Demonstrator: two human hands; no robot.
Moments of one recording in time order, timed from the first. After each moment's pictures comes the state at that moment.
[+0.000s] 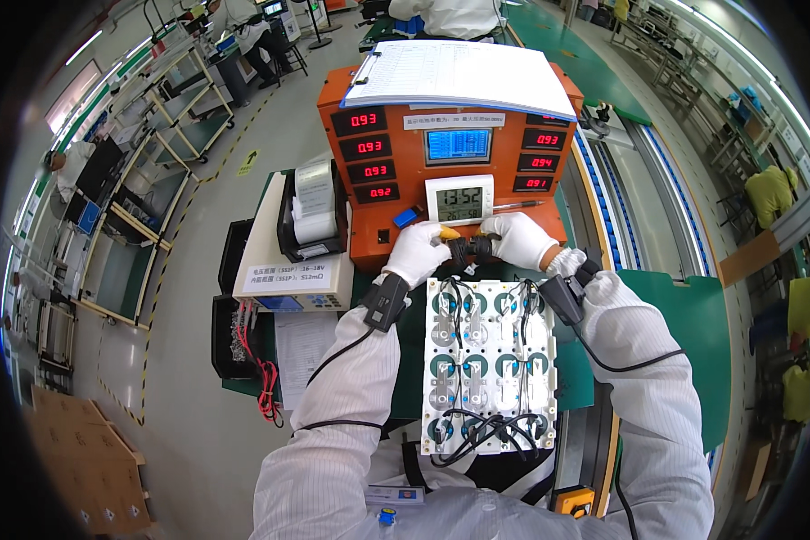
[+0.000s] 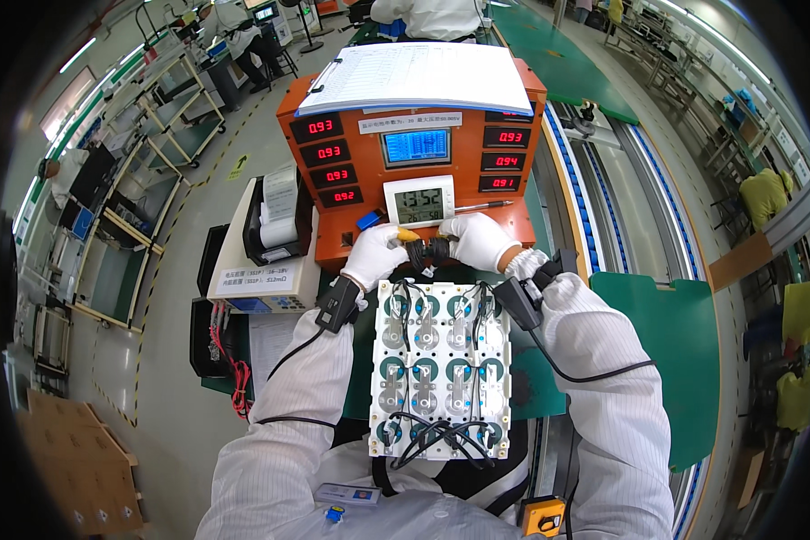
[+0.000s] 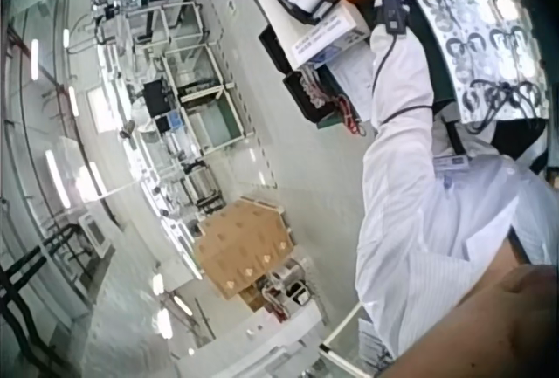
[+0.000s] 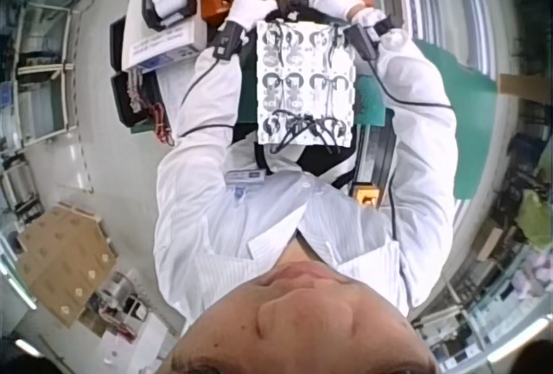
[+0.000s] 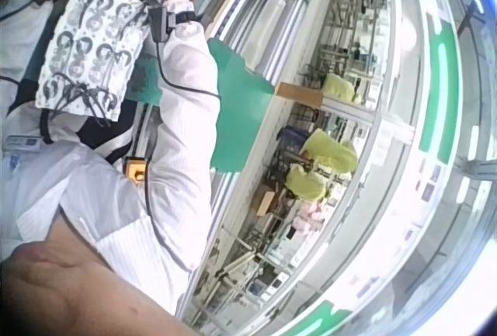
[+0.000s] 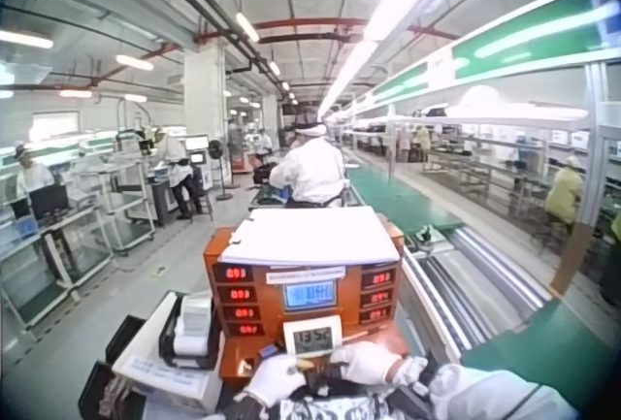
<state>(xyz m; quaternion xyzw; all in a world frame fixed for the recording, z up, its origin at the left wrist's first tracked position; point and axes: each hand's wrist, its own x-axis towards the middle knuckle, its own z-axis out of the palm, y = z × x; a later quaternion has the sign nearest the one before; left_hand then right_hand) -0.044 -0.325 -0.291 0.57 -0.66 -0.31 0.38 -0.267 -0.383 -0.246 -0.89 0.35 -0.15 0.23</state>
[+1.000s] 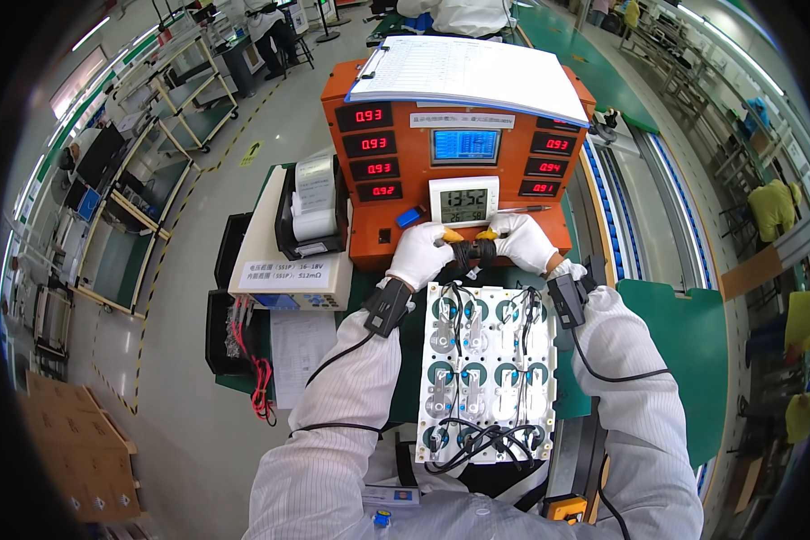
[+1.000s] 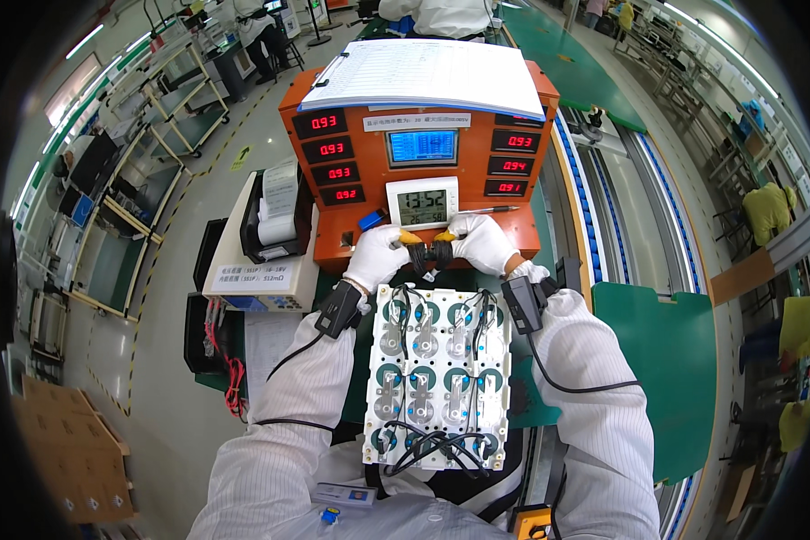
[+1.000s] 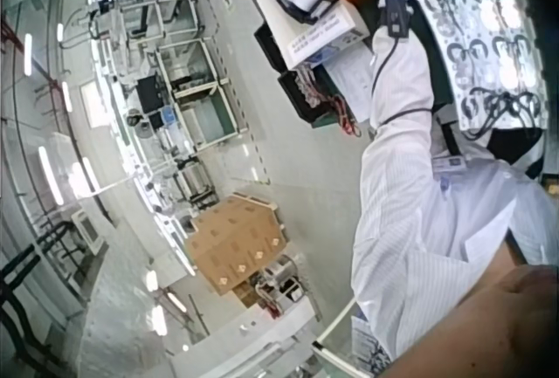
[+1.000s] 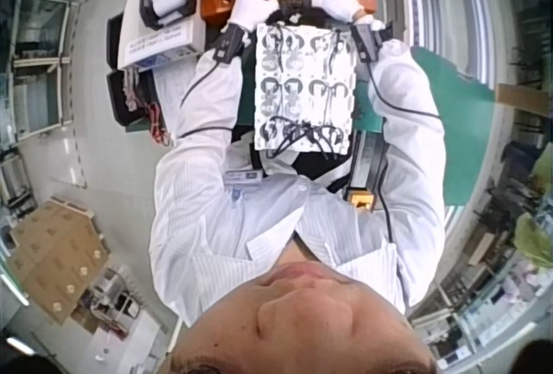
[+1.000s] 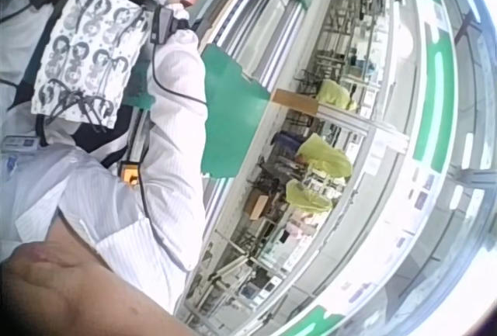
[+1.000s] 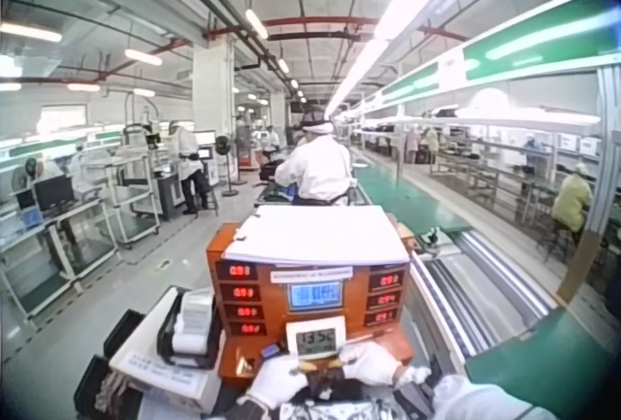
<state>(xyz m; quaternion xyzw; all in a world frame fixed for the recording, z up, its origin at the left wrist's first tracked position) -0.048 -0.327 -0.294 0.57 -0.67 -0.27 0.40 -0.272 -0.402 -0.281 -0.78 0.34 -0.26 0.46</state>
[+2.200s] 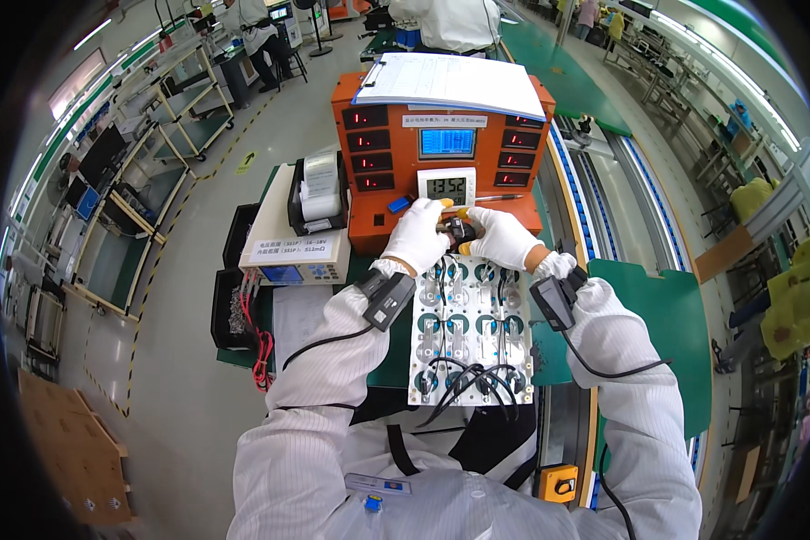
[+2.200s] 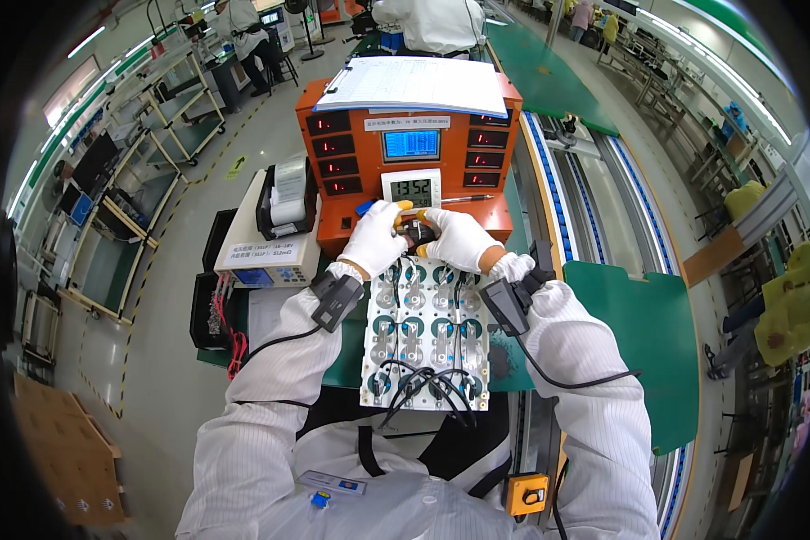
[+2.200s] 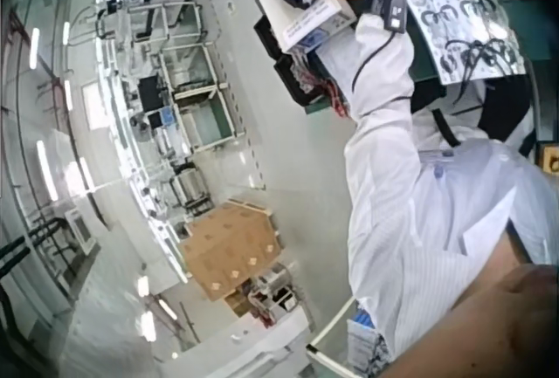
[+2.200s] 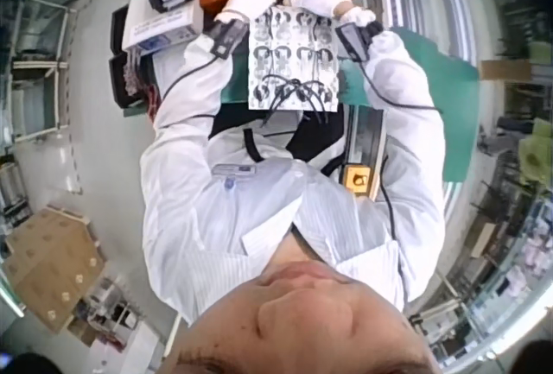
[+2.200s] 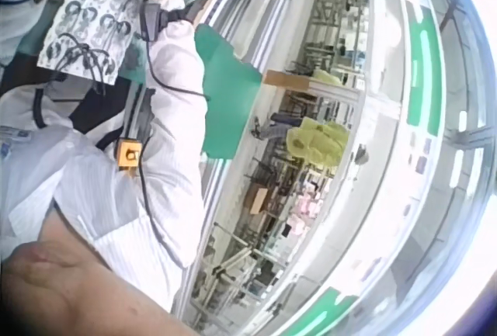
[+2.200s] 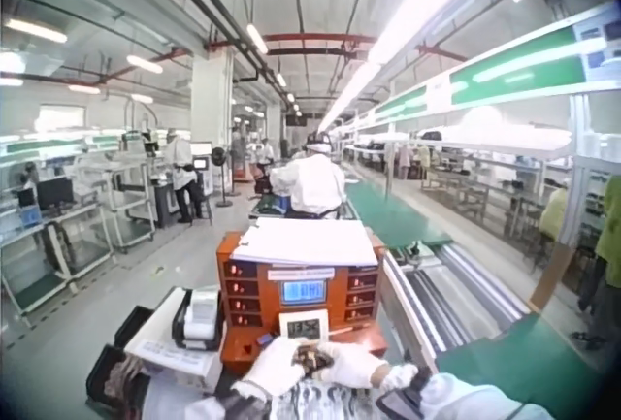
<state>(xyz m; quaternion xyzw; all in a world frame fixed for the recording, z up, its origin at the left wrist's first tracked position) -0.076 -0.276 -0.232 0.55 -0.73 -0.12 0.38 -0.272 -0.318 -0.209 -0.84 0.38 -0.22 0.31</state>
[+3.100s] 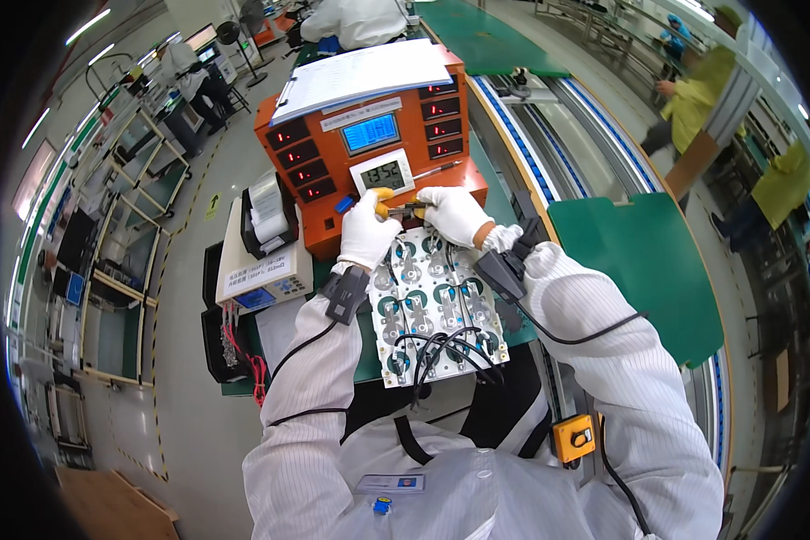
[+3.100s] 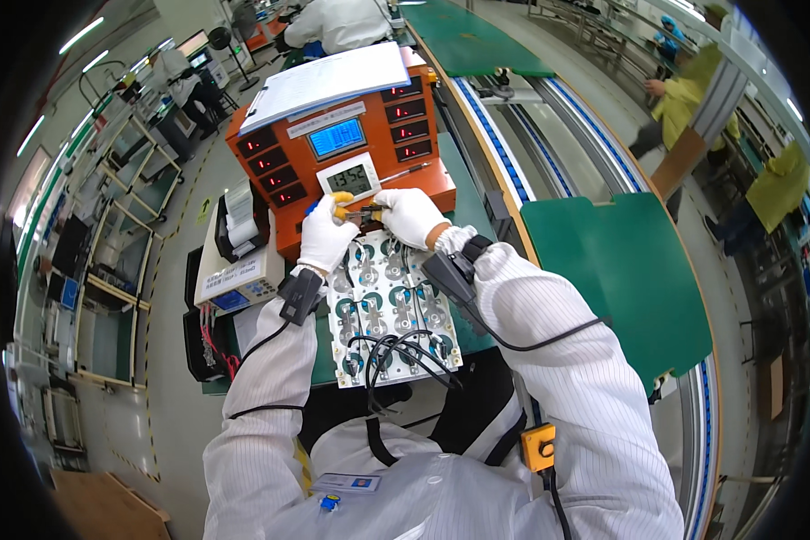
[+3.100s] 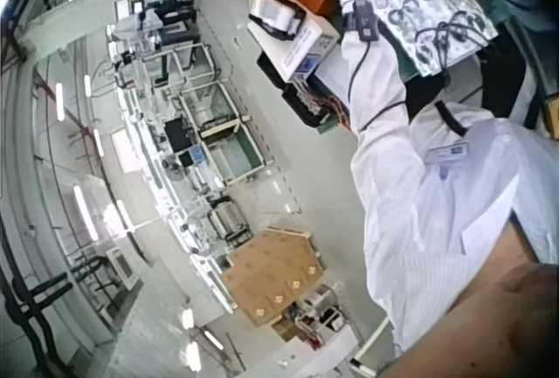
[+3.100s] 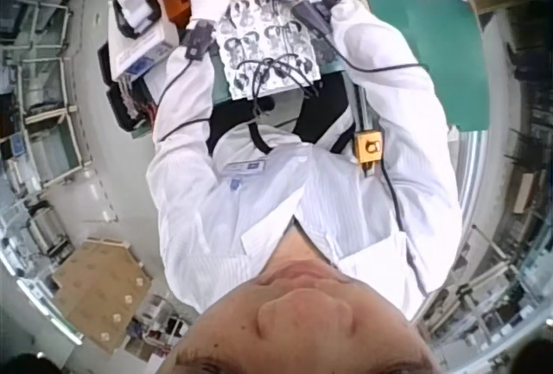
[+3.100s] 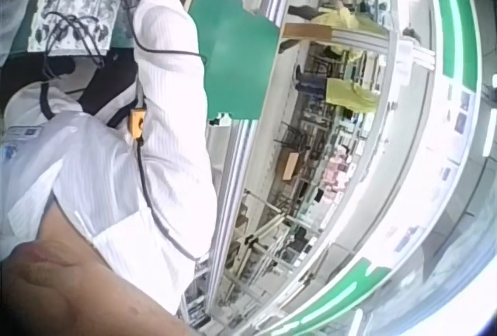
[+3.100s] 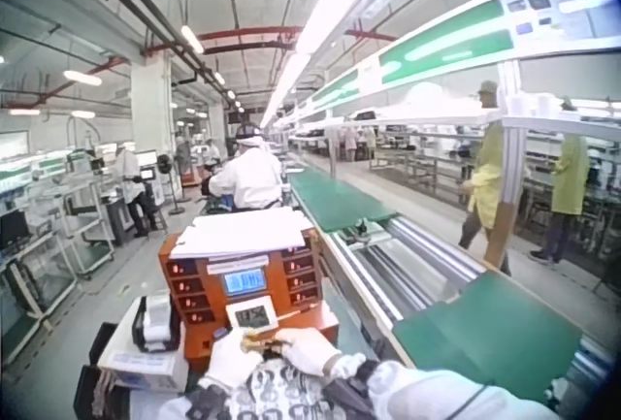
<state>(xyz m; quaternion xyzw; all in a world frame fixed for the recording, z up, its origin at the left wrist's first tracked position) -0.088 -0.260 -0.221 0.58 -0.67 -0.18 0.43 -0.280 -0.289 -0.211 -0.79 0.45 -0.32 0.28</state>
